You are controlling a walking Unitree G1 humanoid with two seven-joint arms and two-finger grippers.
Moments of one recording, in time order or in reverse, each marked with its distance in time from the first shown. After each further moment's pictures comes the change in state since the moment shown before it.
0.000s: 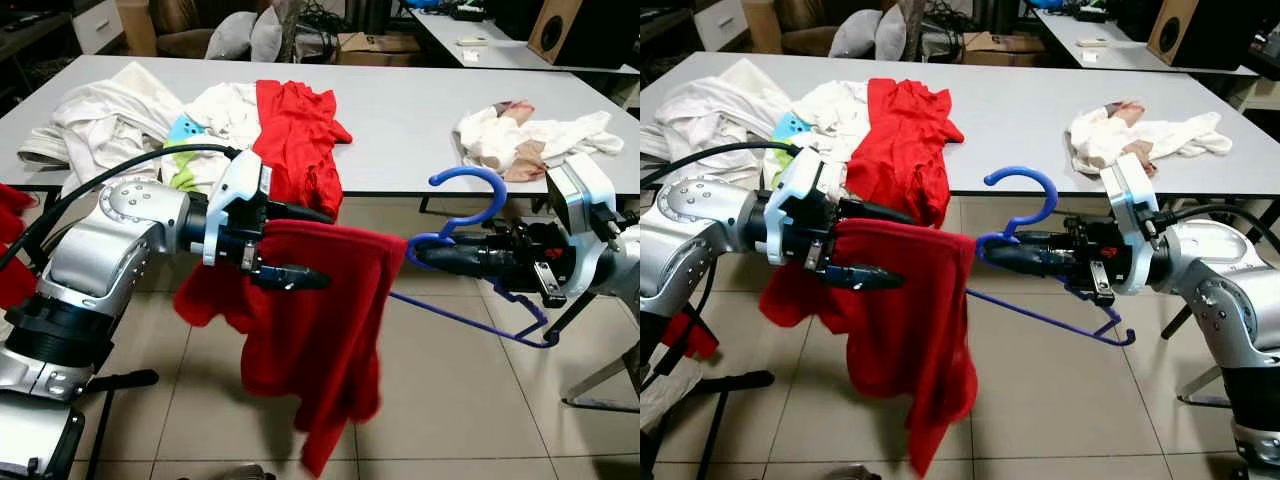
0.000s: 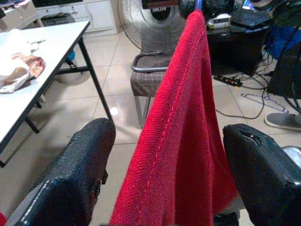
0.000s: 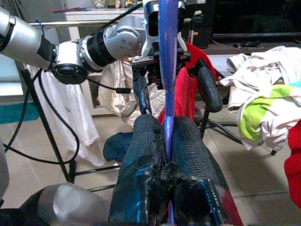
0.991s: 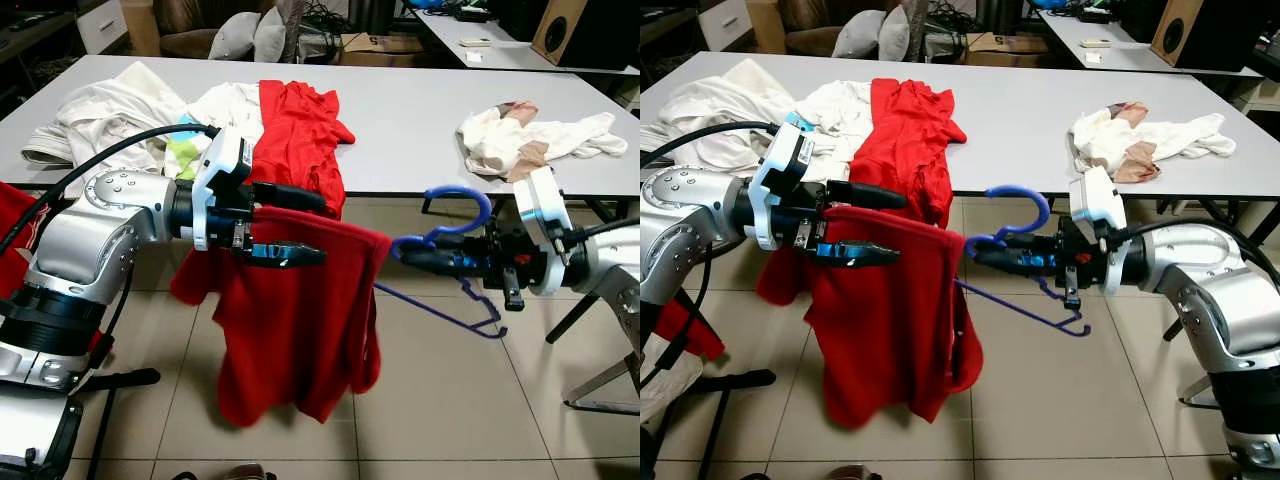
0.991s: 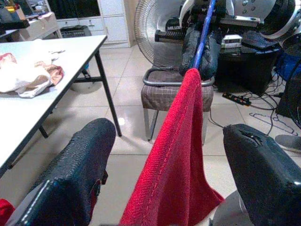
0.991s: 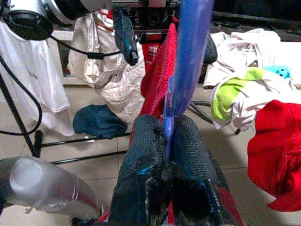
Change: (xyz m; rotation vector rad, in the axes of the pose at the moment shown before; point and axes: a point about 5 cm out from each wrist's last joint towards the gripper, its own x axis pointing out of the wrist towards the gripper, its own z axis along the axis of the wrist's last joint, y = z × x) left arm -0.010 0.008 0.009 -0.031 -0.067 0.061; right arm 0.009 -0.007 -0.011 -0.129 0.146 -0.110
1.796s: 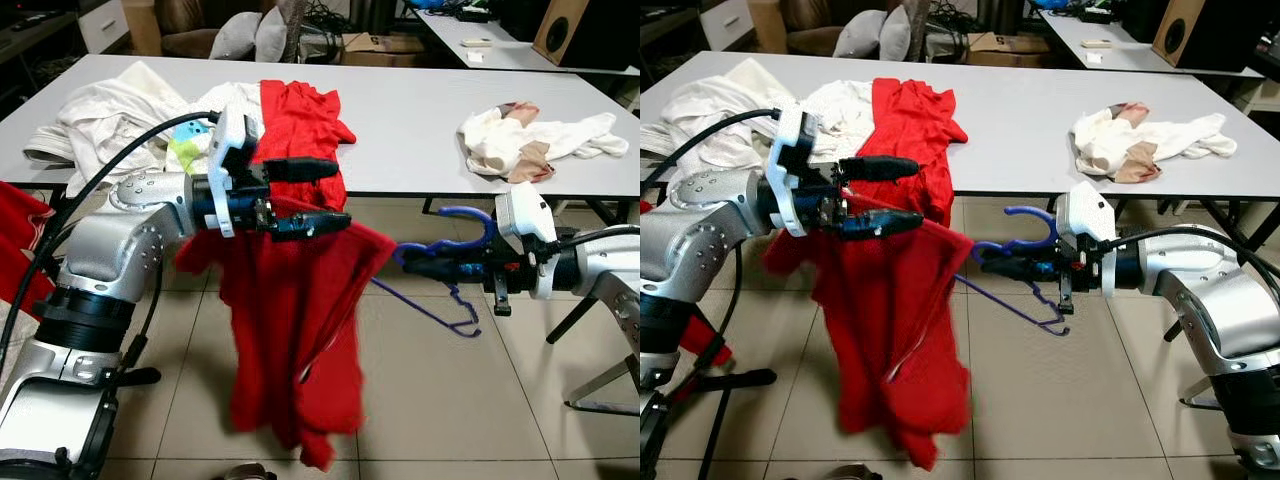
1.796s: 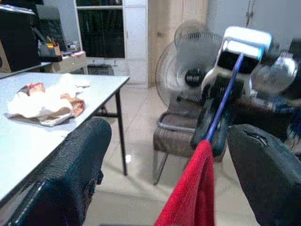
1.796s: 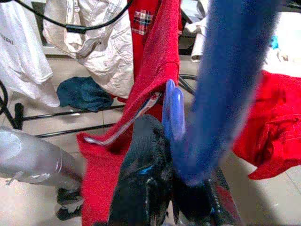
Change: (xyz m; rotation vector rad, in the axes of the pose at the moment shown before) left arm 0.016 0.009 0.008 -0.095 -0.233 0.108; right arm 0.000 -0.004 -0.011 -0.042 0.129 -0.064
